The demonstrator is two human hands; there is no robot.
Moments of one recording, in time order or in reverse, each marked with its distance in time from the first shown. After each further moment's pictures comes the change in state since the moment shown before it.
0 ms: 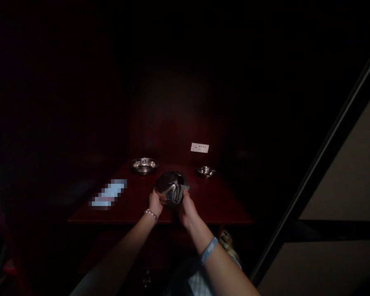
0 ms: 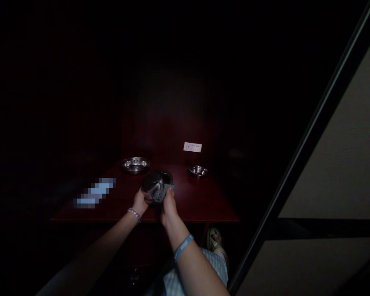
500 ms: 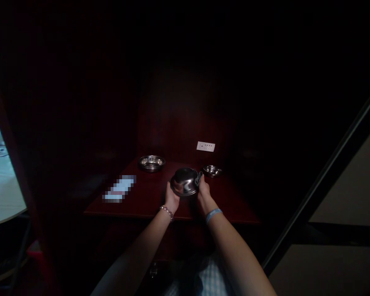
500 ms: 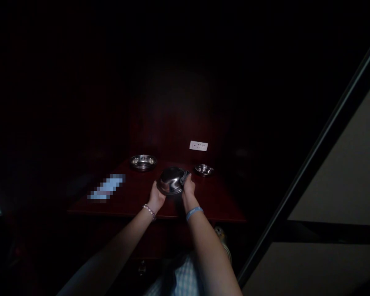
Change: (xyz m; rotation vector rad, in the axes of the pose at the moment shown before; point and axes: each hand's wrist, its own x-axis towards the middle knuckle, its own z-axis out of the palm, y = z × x) left_hand -0.043 -0.001 0.033 -0.094 -0.022 -0.132; right_hand 0.058 -0.055 -0.005 -0.227 0.305 -0.162
